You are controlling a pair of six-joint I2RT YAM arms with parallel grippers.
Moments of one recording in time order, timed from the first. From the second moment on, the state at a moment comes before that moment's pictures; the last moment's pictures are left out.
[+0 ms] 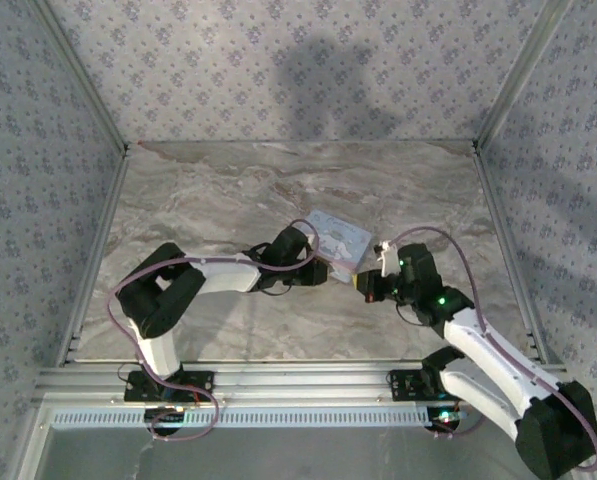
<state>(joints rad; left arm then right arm) -0.86 1.80 0.92 0.08 0.25 -0.75 0.47 0.83 0.43 -0.27 -0.37 0.40</state>
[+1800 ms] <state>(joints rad) -0.86 1.79 1.06 -0.03 0.36 -0.97 0.66 0.91 0.10 0.38 -0.07 0.22</state>
